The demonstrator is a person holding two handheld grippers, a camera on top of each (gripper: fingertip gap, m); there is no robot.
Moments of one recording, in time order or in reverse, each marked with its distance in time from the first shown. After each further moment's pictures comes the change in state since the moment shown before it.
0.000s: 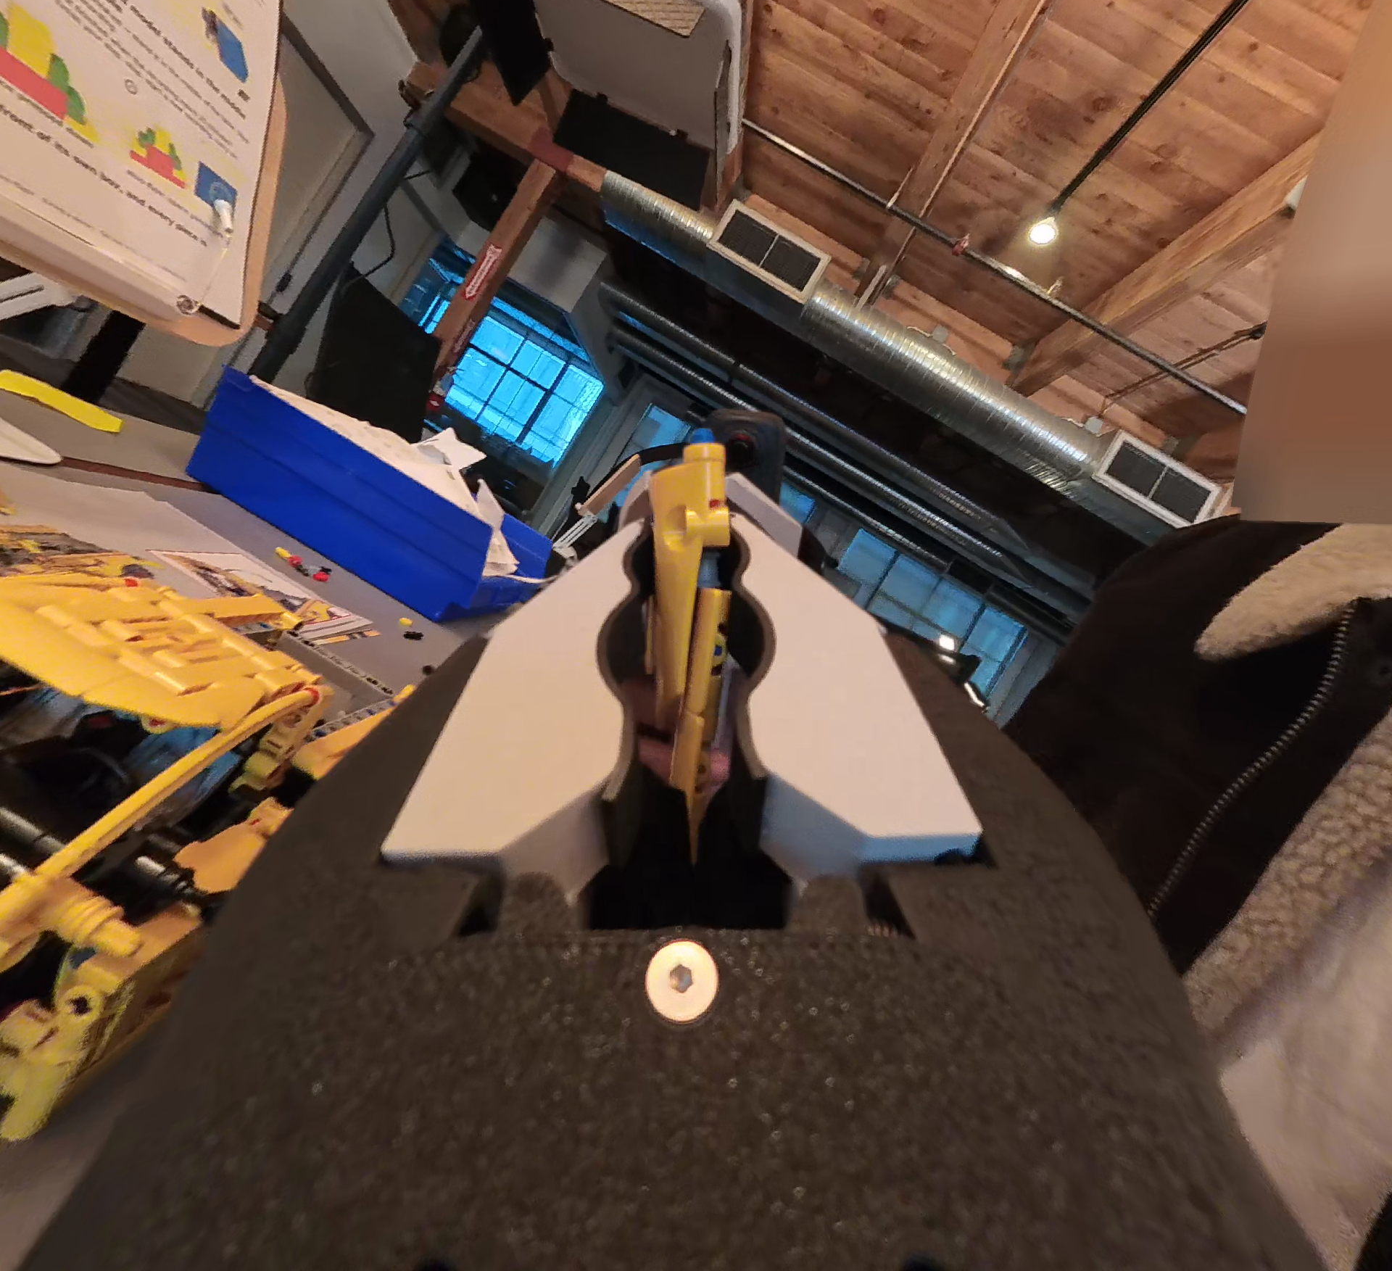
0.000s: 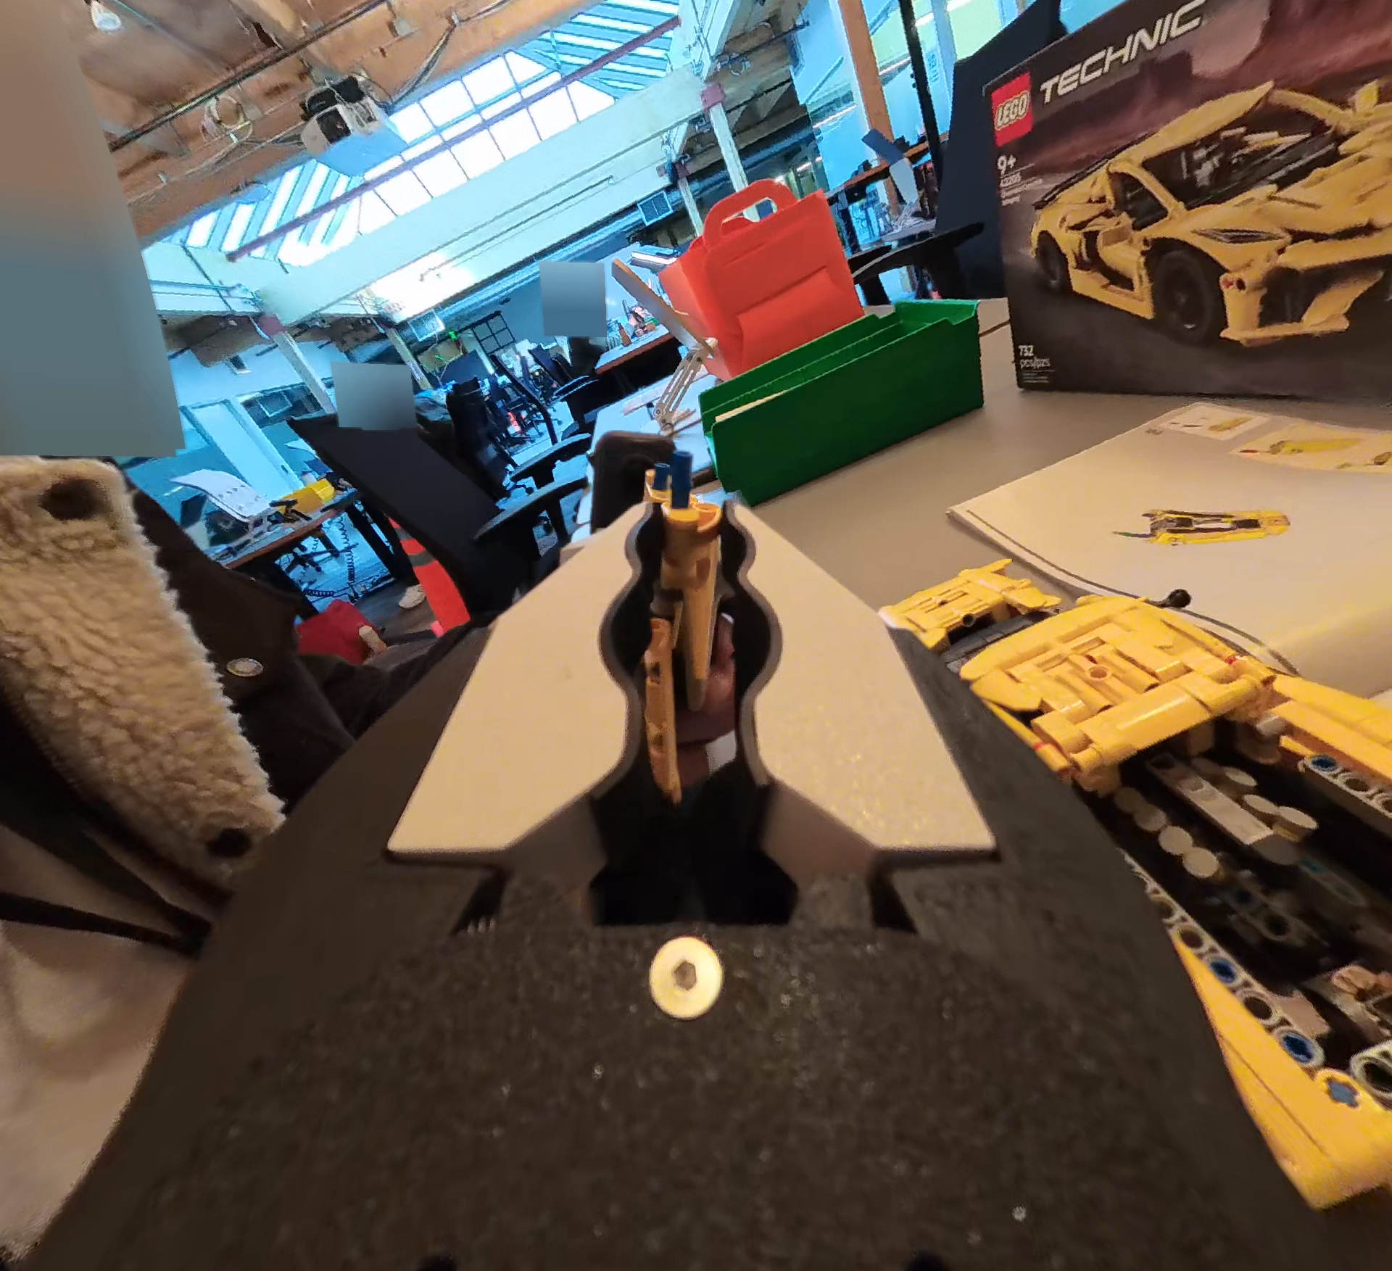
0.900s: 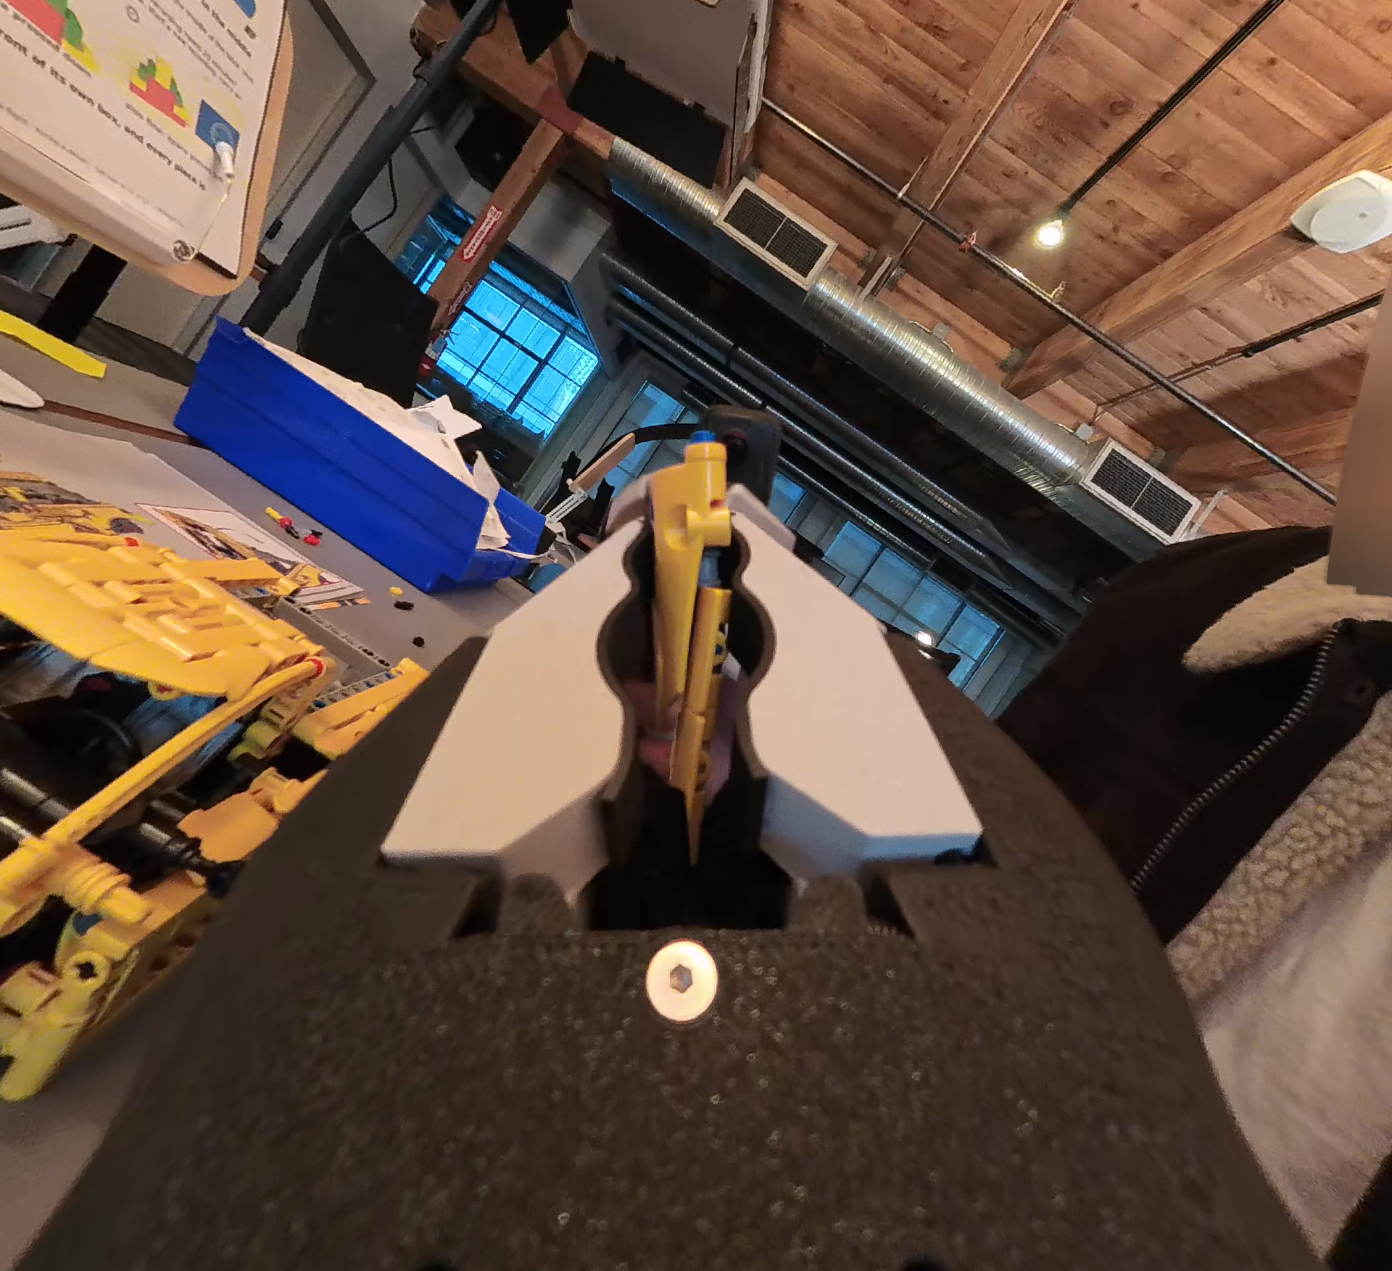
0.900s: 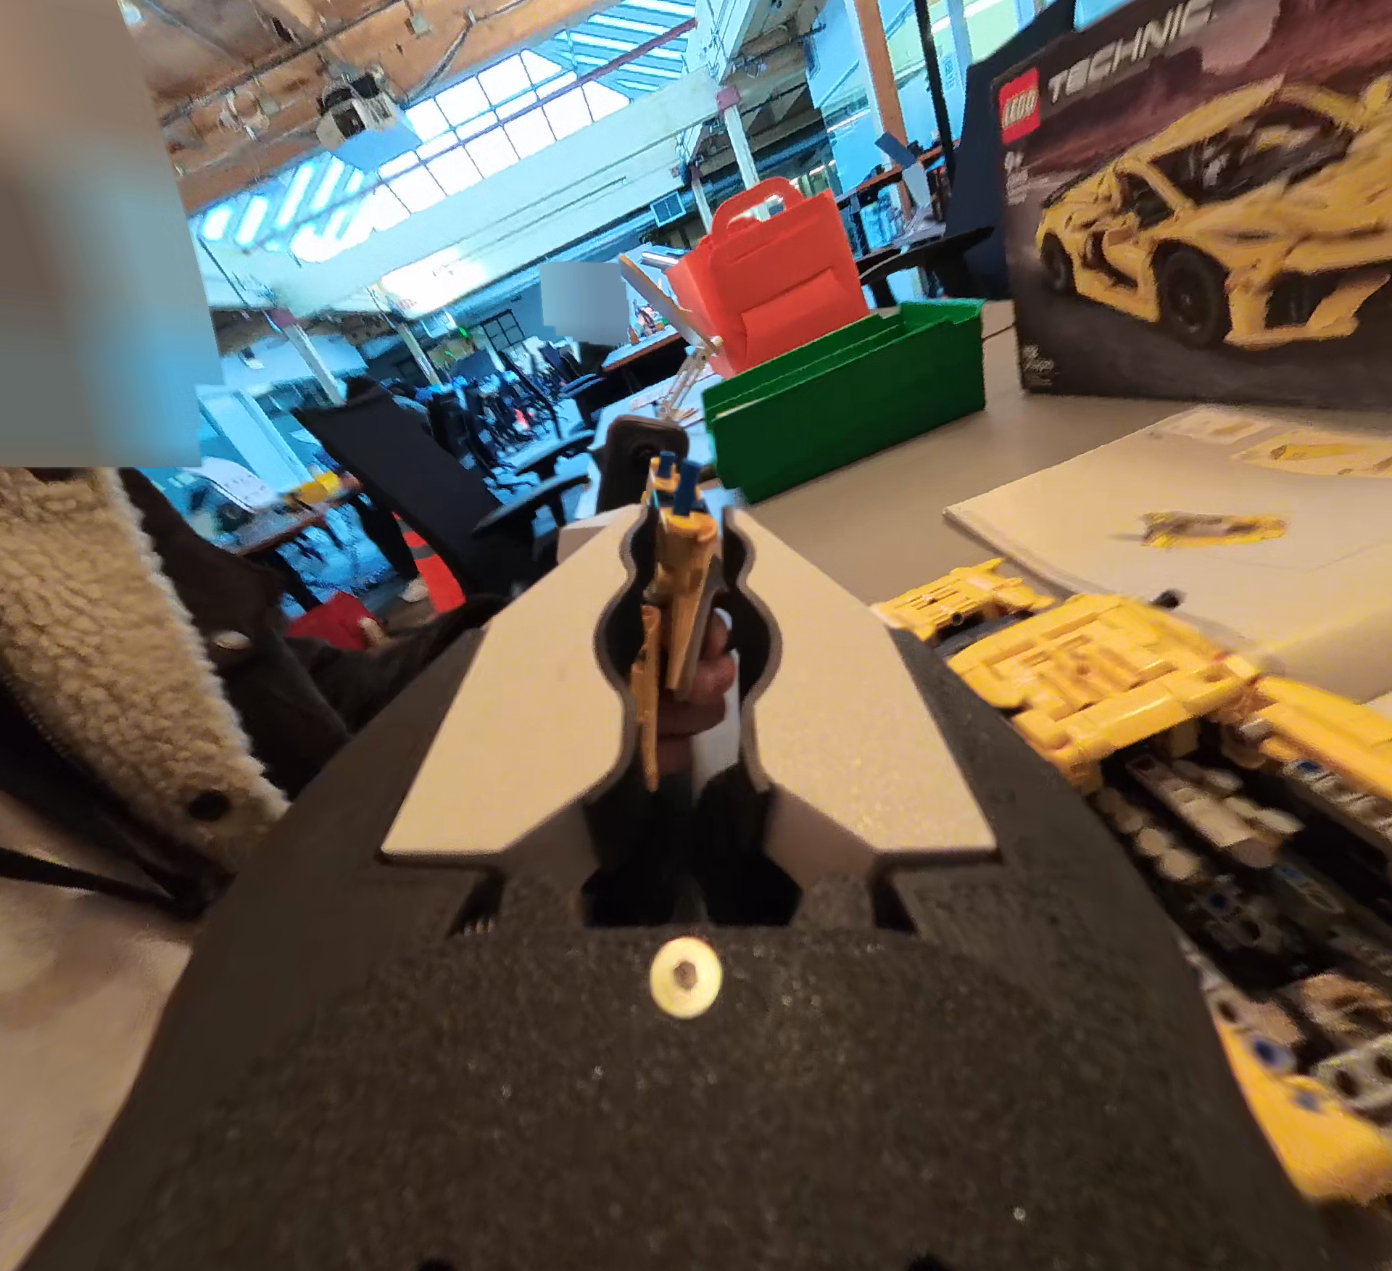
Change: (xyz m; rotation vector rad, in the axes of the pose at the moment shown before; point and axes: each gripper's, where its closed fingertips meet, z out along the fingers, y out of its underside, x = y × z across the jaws) left arm -0.006 0.002 -0.001 -0.032 -0.013 -0.060; right arm 0.006 0.004 0.000 0.002 -0.017 -0.022
